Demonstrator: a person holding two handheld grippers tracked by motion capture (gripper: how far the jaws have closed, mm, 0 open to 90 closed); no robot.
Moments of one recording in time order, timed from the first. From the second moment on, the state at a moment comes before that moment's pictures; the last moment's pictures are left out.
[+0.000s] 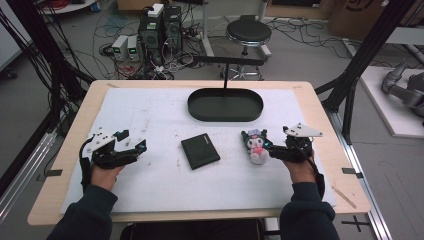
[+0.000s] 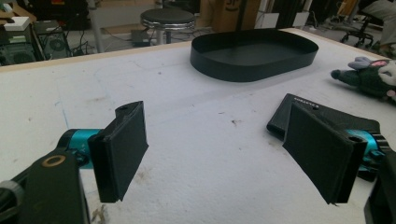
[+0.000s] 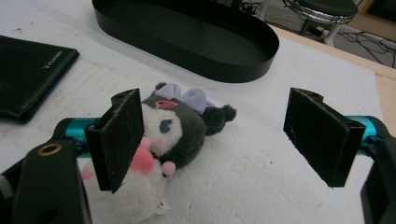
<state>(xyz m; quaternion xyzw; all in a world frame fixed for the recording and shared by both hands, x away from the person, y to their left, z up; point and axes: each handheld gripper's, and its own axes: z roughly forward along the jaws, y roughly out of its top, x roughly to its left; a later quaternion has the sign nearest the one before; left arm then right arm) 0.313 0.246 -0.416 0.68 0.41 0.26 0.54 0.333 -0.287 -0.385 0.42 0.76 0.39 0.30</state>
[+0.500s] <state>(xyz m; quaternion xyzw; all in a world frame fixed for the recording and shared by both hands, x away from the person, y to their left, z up) 0.316 0.247 -0.417 0.68 0.42 0.27 0.53 0.331 -0.263 -0.385 0.40 0.77 0.42 0.27</state>
